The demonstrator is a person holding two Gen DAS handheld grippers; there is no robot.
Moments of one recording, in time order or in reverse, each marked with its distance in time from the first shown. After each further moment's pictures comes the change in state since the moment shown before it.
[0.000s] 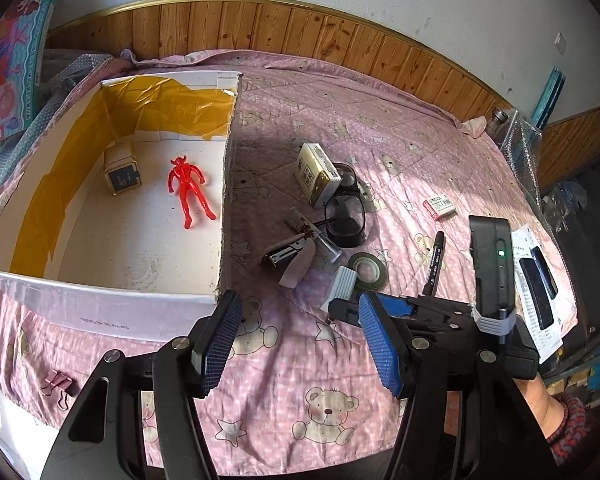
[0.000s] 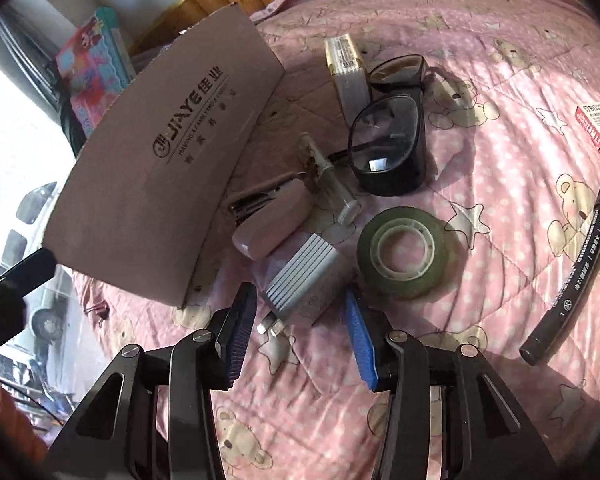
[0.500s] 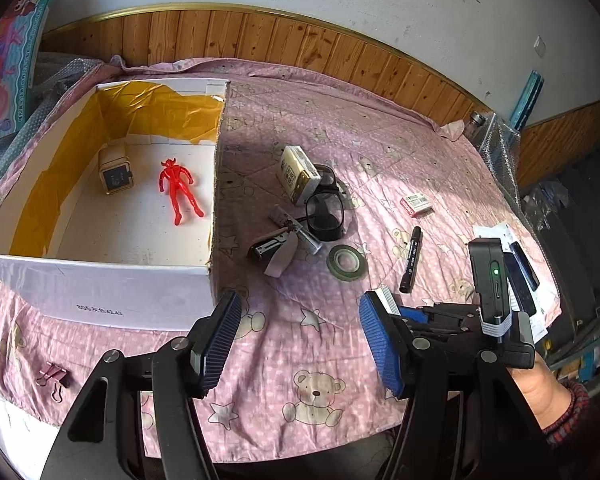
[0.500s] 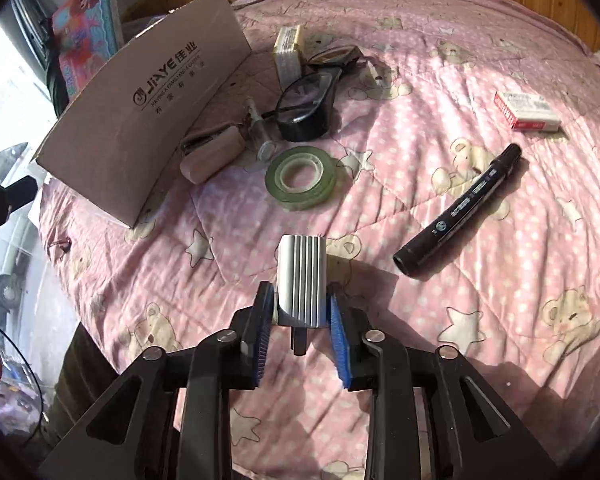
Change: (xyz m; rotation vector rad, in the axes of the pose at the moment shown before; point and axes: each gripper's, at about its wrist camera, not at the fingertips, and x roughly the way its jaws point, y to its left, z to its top) left arm -0.014 -0.003 -0.016 0.025 -0.019 -0.076; right arm -0.065 -0.027 -0.041 -0.143 0.027 -0.148
